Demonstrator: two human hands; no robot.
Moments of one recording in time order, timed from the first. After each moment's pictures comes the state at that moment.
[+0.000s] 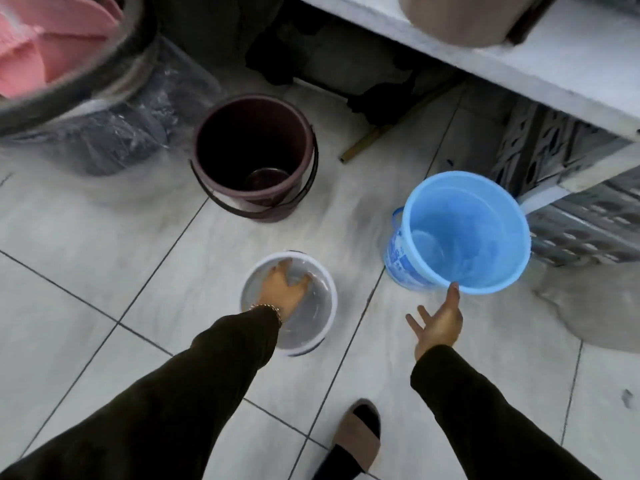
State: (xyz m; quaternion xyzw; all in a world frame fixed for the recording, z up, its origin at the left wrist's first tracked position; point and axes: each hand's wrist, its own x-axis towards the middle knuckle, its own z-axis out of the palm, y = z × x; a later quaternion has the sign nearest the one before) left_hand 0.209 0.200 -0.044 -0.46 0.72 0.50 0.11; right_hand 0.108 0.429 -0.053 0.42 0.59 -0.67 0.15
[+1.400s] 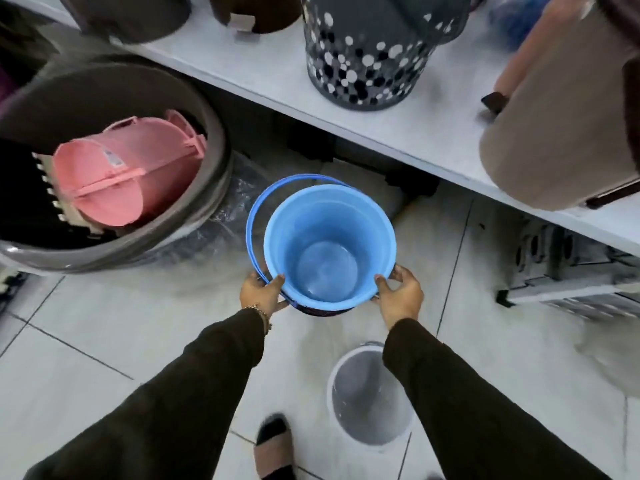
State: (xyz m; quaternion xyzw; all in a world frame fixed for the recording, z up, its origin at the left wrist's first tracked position) left_hand 0.156 -0.093 0.044 -0.57 0.45 0.69 -0.03; right_hand 0.054 0.099 0.055 0.20 0.78 -0.56 0.19
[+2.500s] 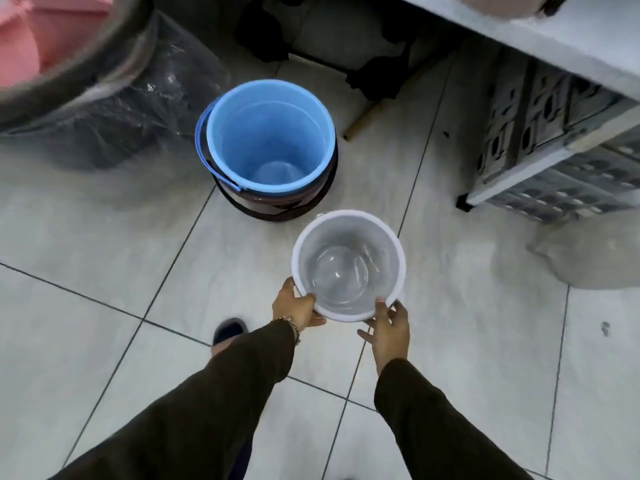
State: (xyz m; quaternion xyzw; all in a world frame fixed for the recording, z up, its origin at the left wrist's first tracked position) left_hand 0.305 0.158 -0.056 -0.52 0.50 0.68 0.14; right_hand 0.274 0.320 -0.045 0.34 0.70 -0.58 0.23
